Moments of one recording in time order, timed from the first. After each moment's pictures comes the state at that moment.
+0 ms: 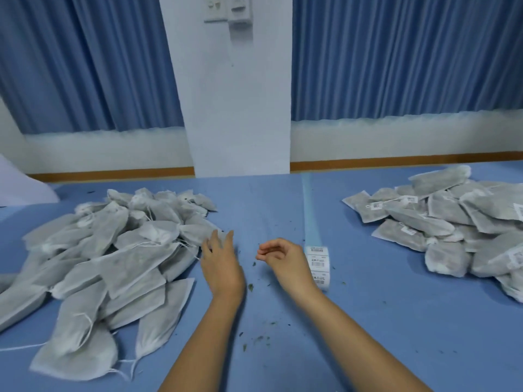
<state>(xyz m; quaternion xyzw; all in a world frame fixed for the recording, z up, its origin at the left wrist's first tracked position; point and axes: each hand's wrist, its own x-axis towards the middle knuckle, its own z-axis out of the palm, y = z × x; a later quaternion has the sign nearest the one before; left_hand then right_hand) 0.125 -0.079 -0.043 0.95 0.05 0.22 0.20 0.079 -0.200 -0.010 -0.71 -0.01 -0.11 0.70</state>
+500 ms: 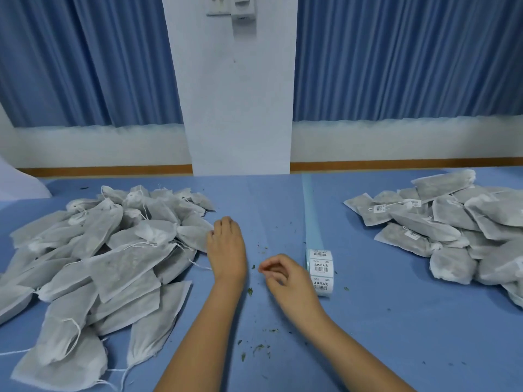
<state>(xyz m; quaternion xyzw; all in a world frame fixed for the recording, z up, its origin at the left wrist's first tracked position) 0.166 -0.083 -0.035 0.96 0.01 0.26 0.07 0.060 -0.202 -0.034 -0.76 -0.05 -0.12 0.64</state>
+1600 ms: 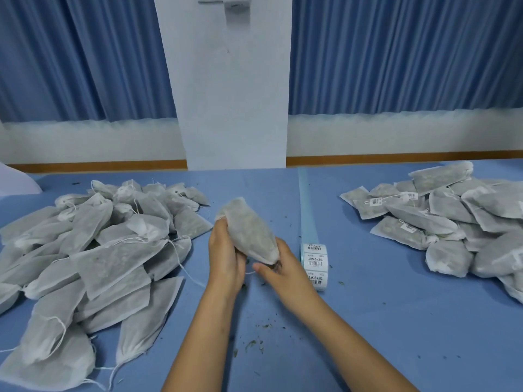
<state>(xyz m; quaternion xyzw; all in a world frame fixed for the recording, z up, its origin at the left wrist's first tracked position) 0.114 -0.105 0.003 0.45 0.02 0.05 0.89 0.066 -0.213 -0.028 -0.76 -0.10 -0.09 0.63</state>
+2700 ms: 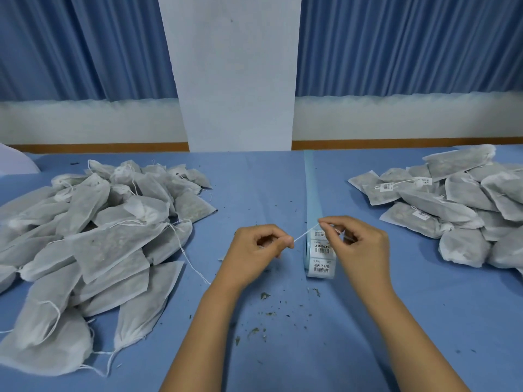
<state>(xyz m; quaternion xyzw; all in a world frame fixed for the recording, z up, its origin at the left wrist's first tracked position) 0.092 -0.101 -0.012 0.76 -0.24 0.02 0.61 0.055 -0.287 -0.010 -0.82 -0.02 -0.42 0.40</state>
